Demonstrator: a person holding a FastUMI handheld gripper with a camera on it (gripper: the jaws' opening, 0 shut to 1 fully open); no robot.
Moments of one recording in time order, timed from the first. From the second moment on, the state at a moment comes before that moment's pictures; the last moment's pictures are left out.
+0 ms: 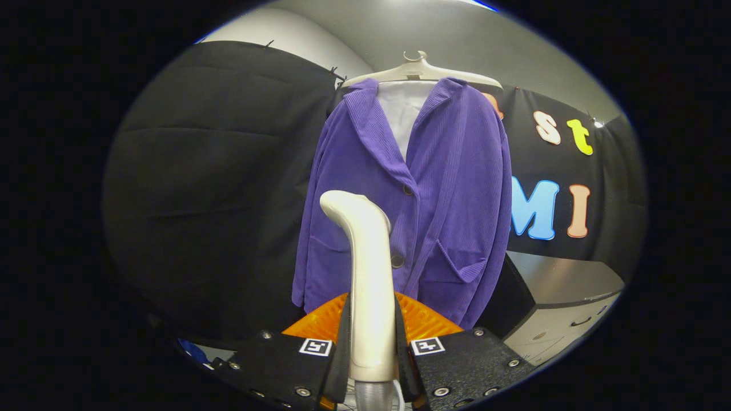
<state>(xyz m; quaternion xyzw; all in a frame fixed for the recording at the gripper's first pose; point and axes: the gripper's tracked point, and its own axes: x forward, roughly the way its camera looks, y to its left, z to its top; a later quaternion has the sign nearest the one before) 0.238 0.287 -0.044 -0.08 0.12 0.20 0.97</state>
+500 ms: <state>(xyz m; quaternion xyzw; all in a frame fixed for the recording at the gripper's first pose) 0.217 0.289 -0.105 -0.10 0.18 0.21 0.95</state>
